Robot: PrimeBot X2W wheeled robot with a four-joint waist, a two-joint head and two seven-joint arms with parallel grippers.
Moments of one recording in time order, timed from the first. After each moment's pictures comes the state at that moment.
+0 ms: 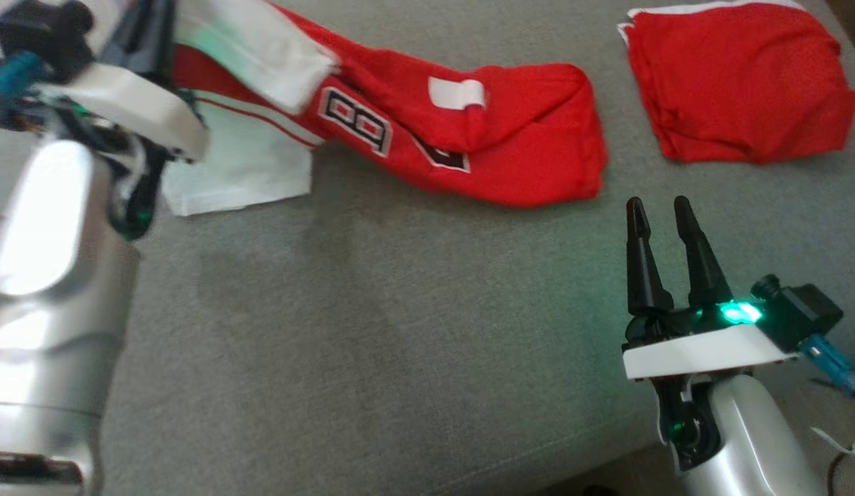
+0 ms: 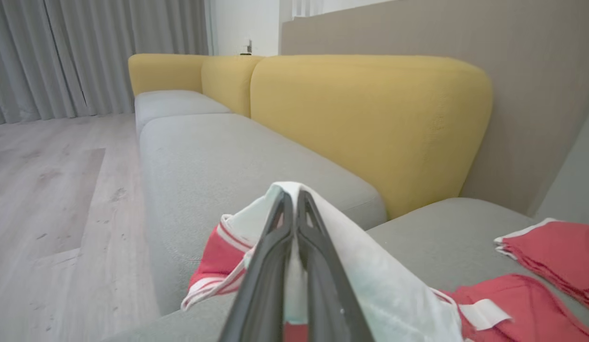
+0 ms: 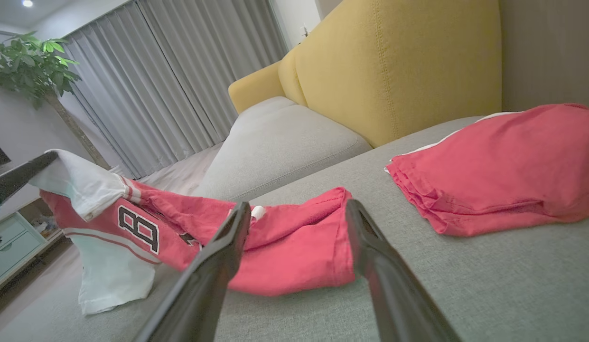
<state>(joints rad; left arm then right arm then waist) -0.85 0.26 -0.29 0.54 -0.40 -0.12 0.01 -0.16 -0.05 0.17 0.18 0.44 0.13 -0.25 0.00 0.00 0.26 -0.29</state>
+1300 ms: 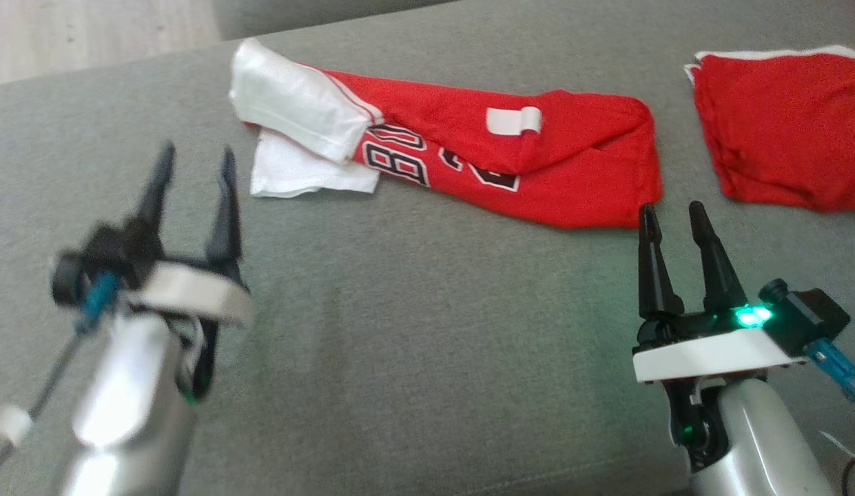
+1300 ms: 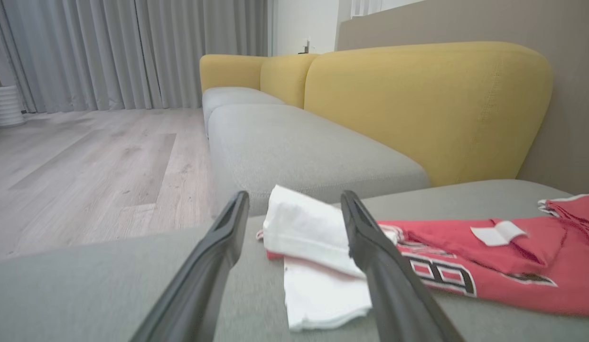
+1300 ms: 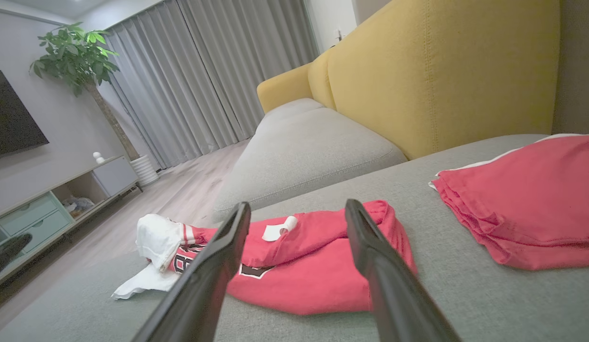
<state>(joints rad) -0.53 0.24 -0.29 0.53 -0.37 -0.03 -0.25 -0.15 -0.05 0.13 0.18 0.38 0.13 -0.25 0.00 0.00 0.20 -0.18</state>
